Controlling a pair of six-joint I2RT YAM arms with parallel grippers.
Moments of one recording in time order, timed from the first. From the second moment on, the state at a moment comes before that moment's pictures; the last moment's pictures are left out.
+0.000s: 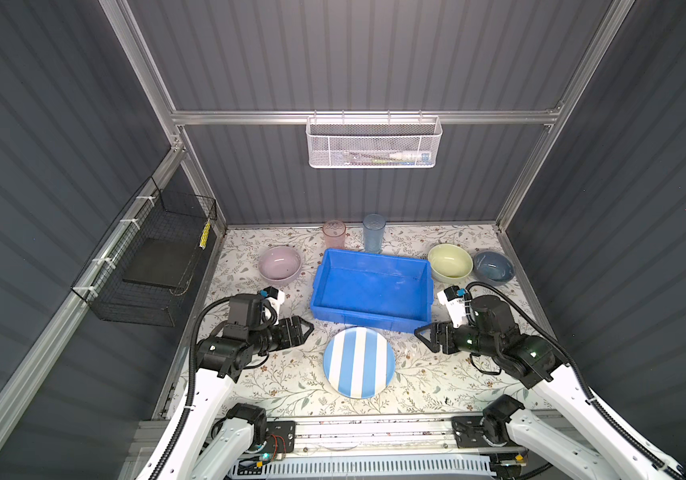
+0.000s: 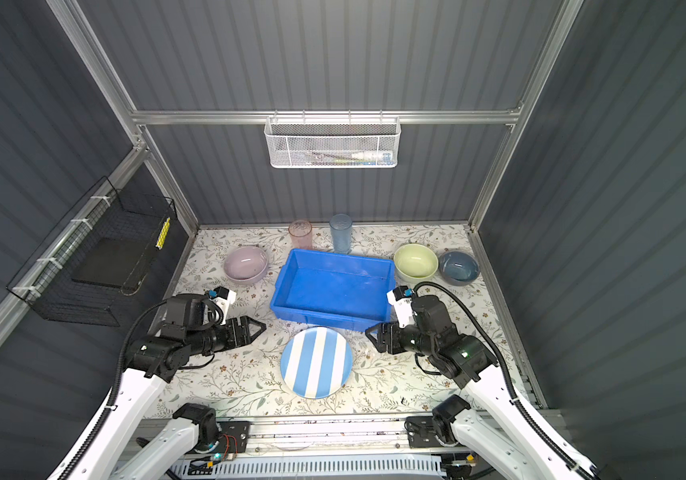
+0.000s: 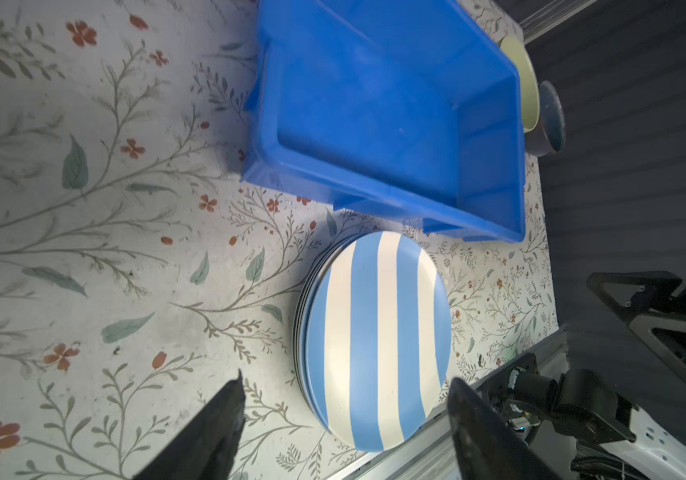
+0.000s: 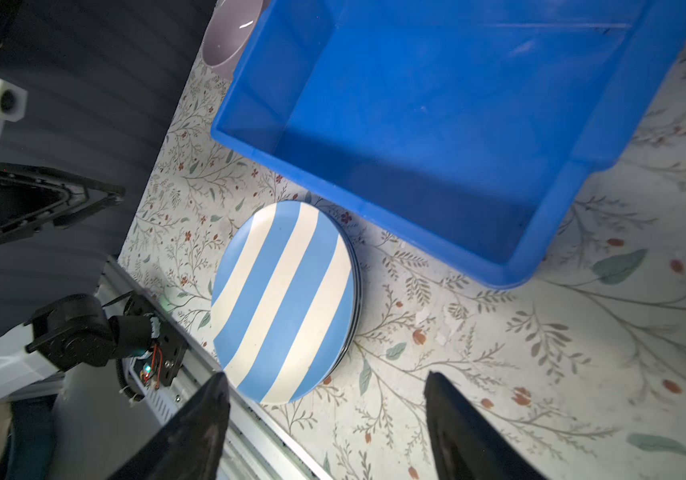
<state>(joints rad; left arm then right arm) -0.28 0.78 0.75 -0.84 0.44 -0.47 0.54 0.75 0.71 -0.67 -0.34 0.47</state>
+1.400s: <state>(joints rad) -0.73 1.08 0.57 -0.58 0.17 -0.64 0.75 1.14 0.46 -0.18 -0.32 0.83</state>
